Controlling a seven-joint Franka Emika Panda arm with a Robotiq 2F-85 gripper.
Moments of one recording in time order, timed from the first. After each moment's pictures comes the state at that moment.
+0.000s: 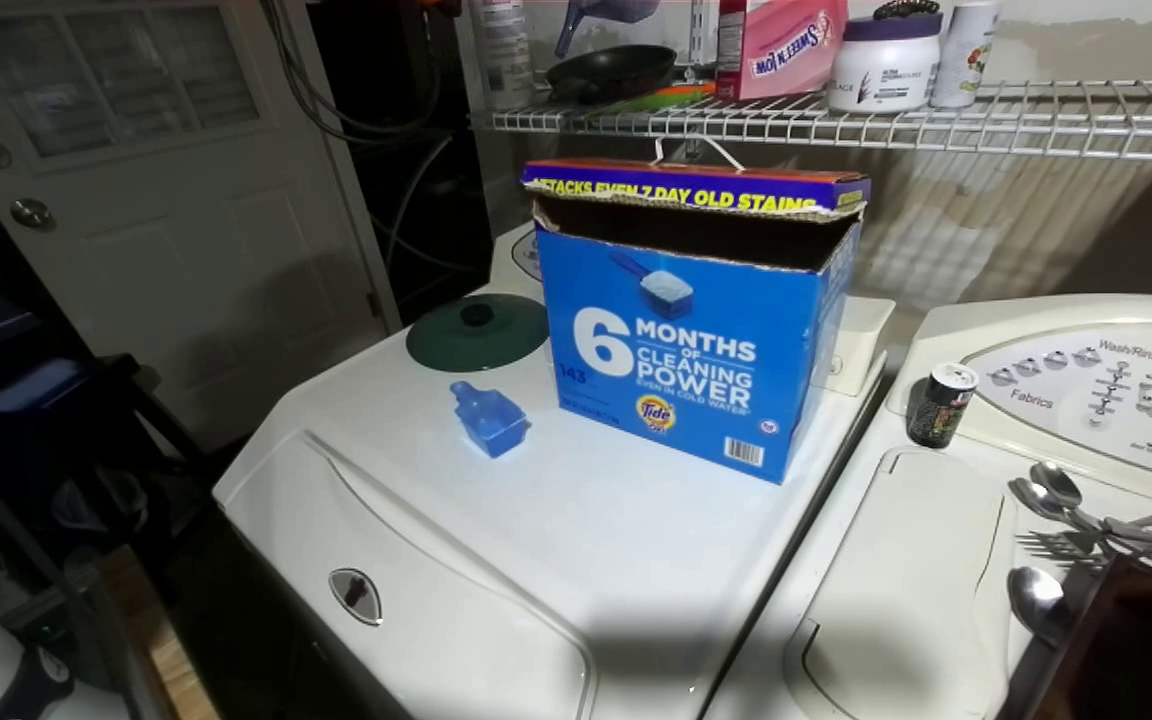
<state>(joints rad) 0.16 0.16 0.03 -1.51 -1.31 1.63 1.19</state>
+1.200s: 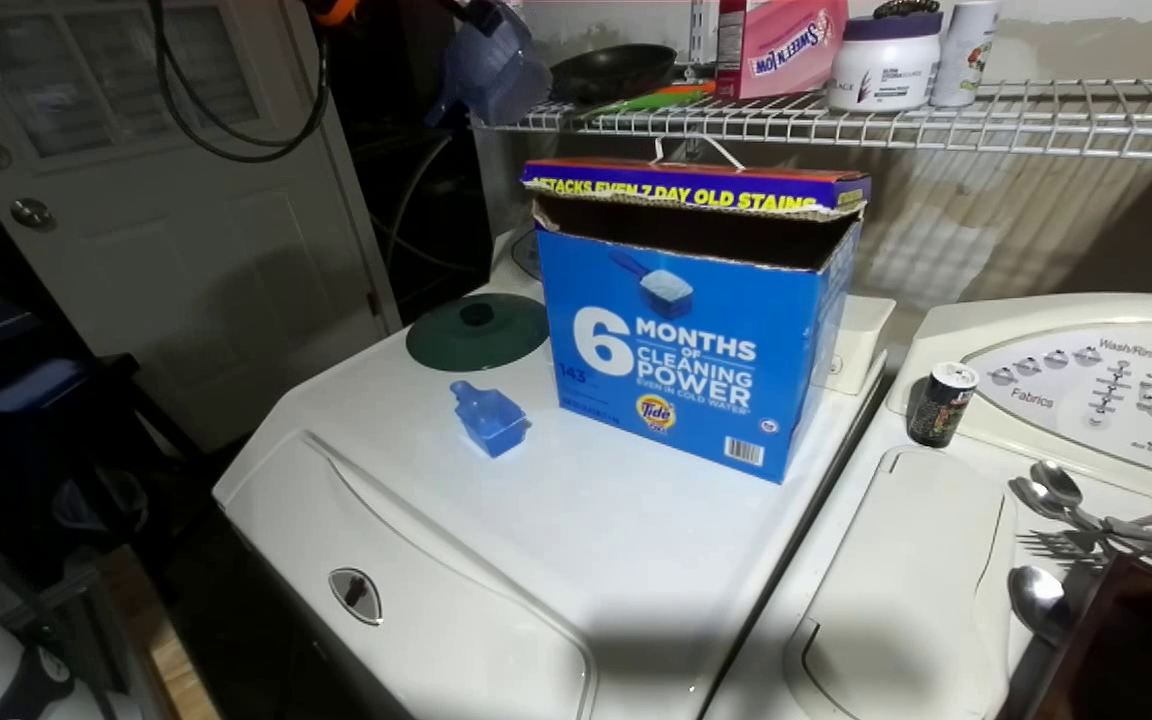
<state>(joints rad) 0.16 0.03 0.12 -1.64 -0.99 1.42 1.19</state>
